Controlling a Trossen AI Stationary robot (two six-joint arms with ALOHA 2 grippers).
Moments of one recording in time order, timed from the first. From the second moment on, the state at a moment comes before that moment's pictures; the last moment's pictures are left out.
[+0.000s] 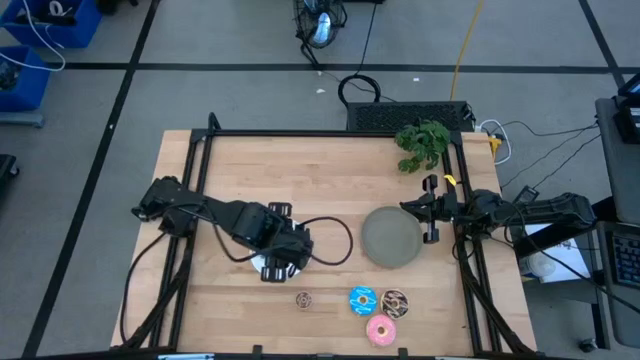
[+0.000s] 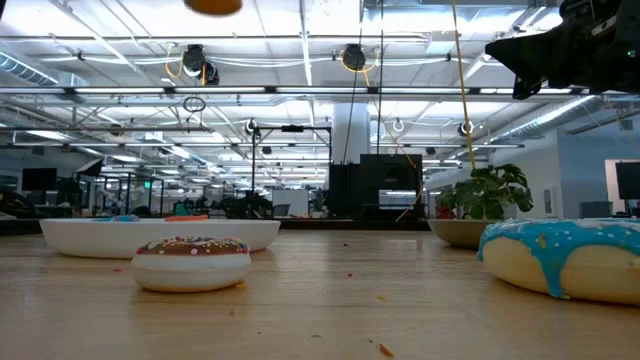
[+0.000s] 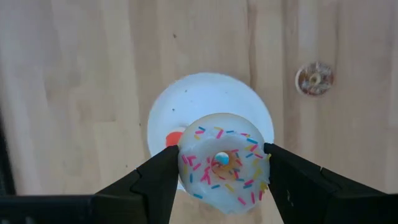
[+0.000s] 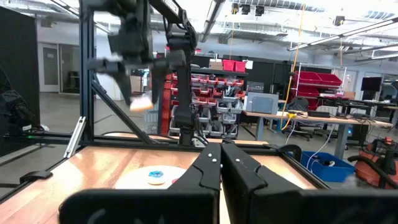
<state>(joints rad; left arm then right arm) -0.34 1.86 1.98 -1.50 -0.19 -0.26 0.03 0.28 0.02 0.48 0.08 -0.09</state>
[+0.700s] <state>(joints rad) -0.22 1.87 1.45 -0.99 -0.03 -0.11 0.03 0.28 0.02 0.48 0.08 -0.09</state>
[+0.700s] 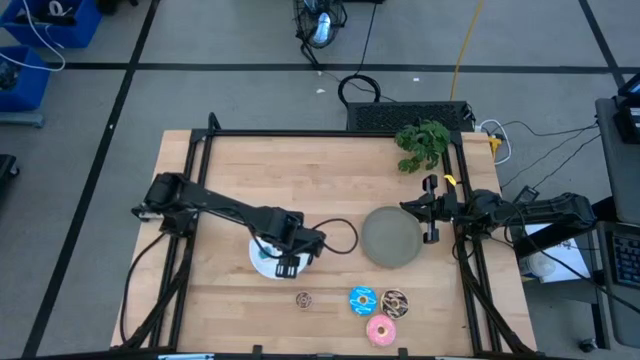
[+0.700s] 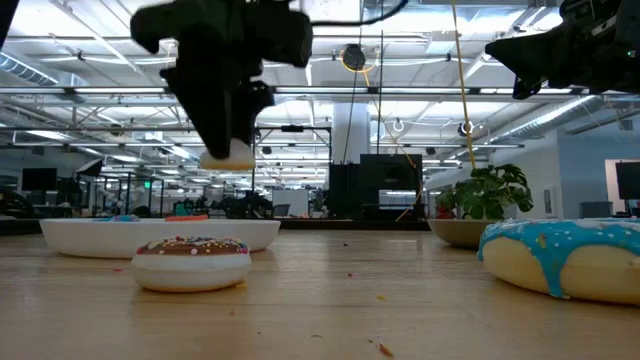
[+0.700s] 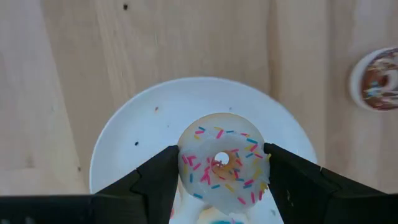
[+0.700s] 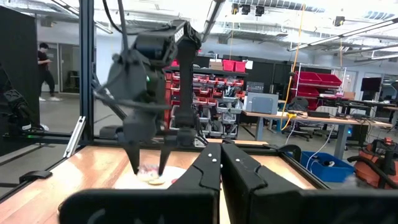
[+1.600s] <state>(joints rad) -0.12 1.87 1.22 -0.70 -0.03 -0.12 0.03 0.28 0.02 0.48 0.08 -0.09</state>
